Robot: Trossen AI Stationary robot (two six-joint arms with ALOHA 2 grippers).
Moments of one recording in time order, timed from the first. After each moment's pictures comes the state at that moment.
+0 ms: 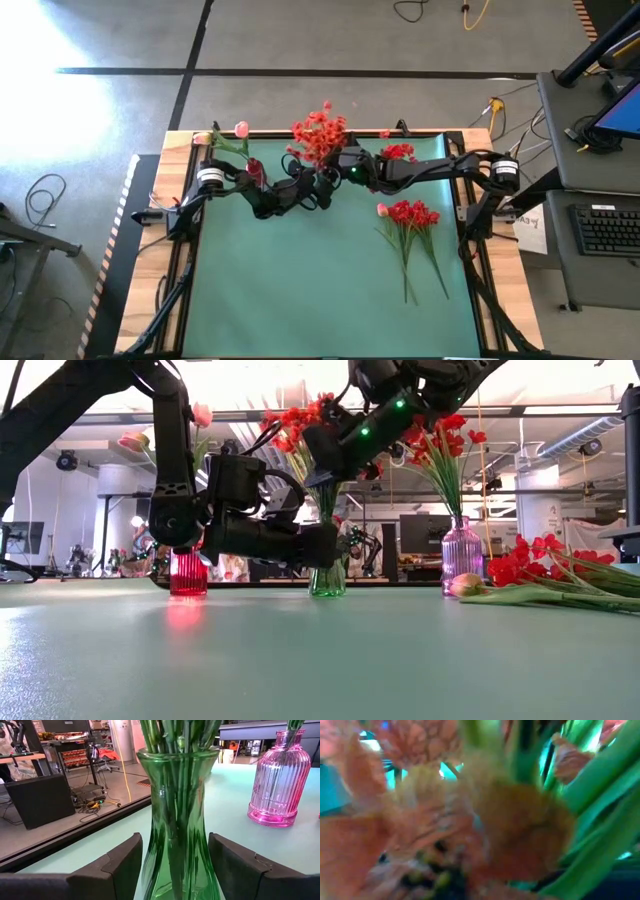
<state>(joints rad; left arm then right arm) 0.23 2.19 0.76 1.37 -0.49 0.01 -0.21 1.75 1.17 0.18 0.34 -0.01</state>
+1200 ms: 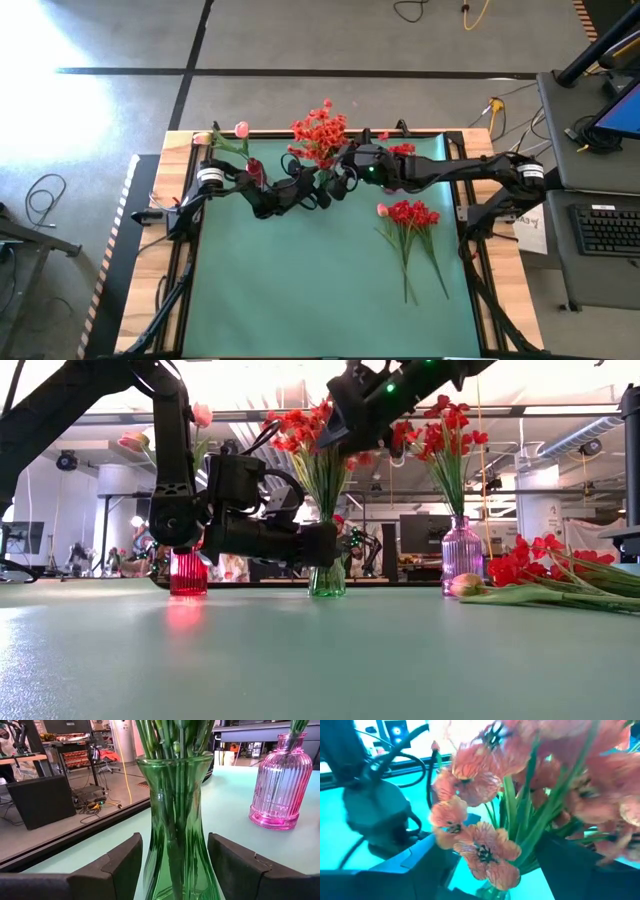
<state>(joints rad) 0.23 2.19 0.76 1.38 -0.49 0.01 -0.17 1.57 1.17 -0.02 0.34 0.04</state>
